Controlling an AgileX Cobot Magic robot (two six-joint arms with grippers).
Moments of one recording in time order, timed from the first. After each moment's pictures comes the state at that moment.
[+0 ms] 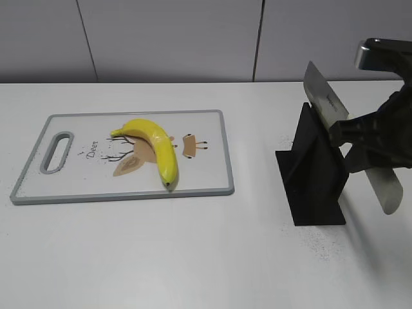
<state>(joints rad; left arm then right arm) -0.03 -0.01 -0.49 -0.08 1.09 0.14 0.41 1.36 -0.86 0.01 0.73 0.43</state>
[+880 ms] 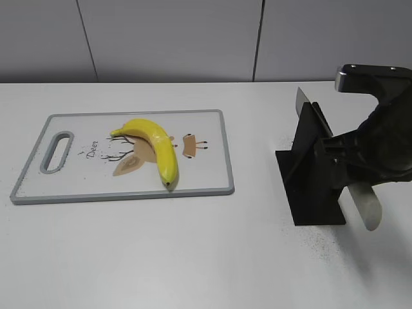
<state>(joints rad) -0.03 -0.01 -0.49 -0.08 1.09 0.14 0.41 1.46 -0.86 0.02 0.72 0.43</state>
